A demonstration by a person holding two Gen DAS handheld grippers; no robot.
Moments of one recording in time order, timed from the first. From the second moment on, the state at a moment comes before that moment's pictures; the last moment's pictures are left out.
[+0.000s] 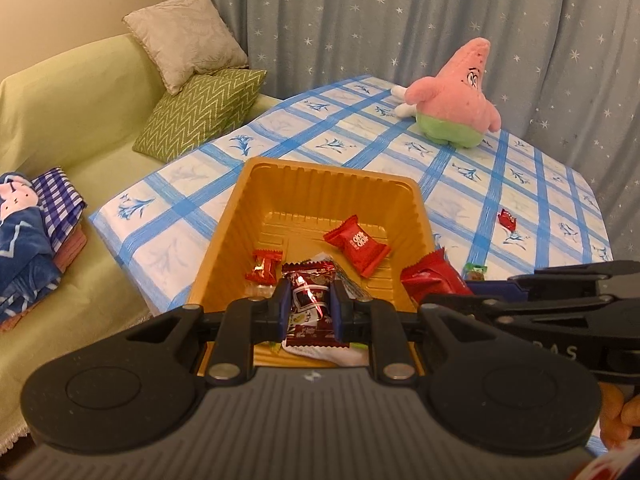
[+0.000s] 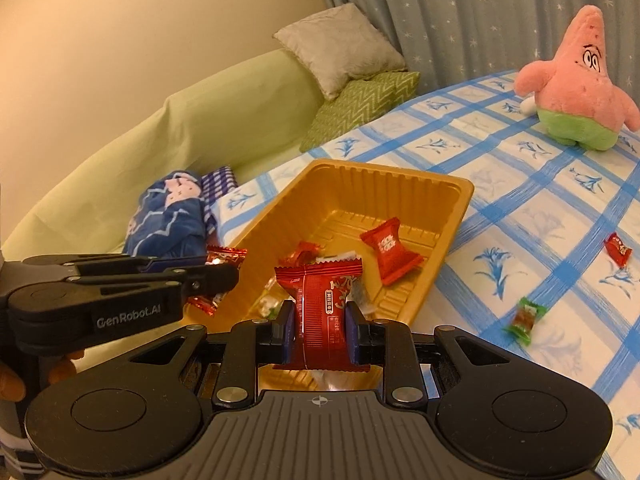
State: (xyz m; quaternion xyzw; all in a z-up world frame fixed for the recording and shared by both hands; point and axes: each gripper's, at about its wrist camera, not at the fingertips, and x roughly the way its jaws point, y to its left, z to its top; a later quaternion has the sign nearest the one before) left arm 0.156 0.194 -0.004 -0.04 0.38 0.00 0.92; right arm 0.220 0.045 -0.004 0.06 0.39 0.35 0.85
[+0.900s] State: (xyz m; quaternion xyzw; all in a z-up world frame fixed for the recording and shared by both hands) left arm 0.274 0.202 -0.044 0.00 0.41 -0.01 0.91; right arm 0.298 0.052 -0.018 0.07 0.40 0.30 0.86
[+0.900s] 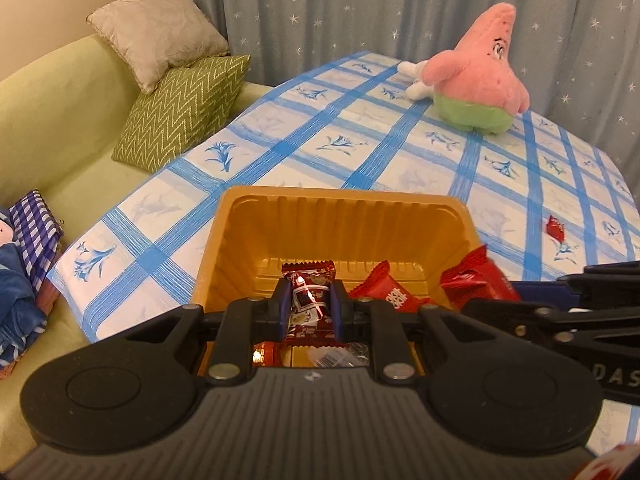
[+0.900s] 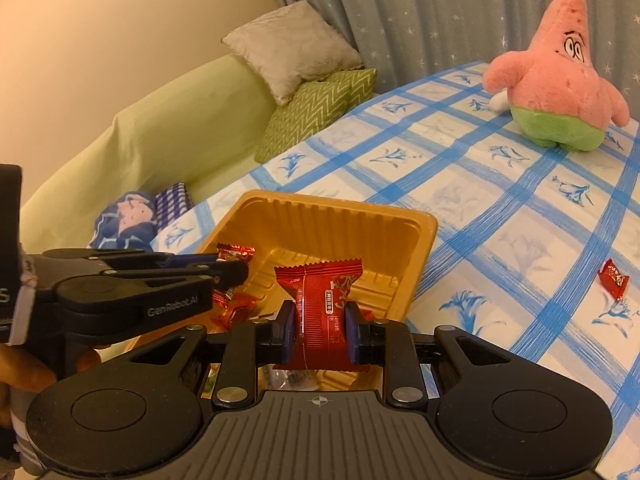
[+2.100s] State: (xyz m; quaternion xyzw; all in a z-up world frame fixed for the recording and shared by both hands) left arm 0.210 0.221 -0.037 -0.07 0.43 0.00 0.90; right arm 0.295 0.070 -0.028 0.07 0.41 0.32 0.85
